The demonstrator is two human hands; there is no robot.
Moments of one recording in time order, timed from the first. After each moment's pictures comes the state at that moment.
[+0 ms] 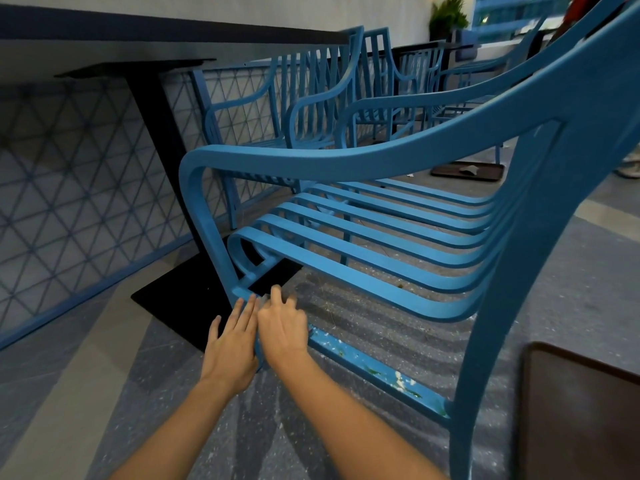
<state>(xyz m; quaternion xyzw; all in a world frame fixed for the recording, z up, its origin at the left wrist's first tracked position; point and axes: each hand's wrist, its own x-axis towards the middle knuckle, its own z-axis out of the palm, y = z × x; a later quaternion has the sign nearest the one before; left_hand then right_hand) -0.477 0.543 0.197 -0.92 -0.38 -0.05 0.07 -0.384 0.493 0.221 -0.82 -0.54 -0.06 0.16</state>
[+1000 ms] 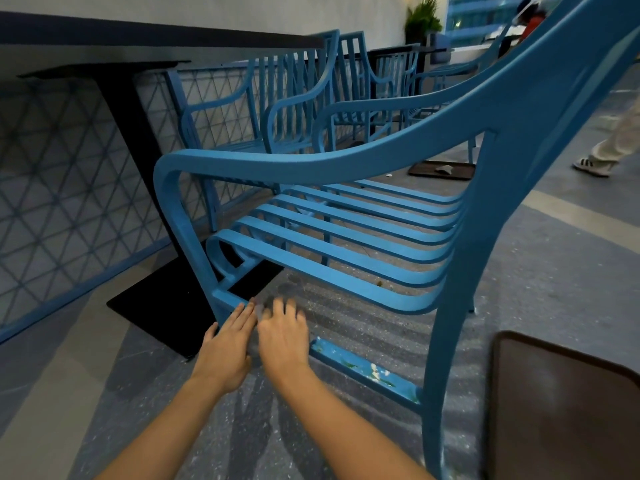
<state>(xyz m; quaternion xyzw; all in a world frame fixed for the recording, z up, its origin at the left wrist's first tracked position) -0.465 0.531 0.208 -0.94 -0.34 -0.05 -0.03 -0.374 0.456 0.217 -0.84 -0.52 -0.07 0.16</state>
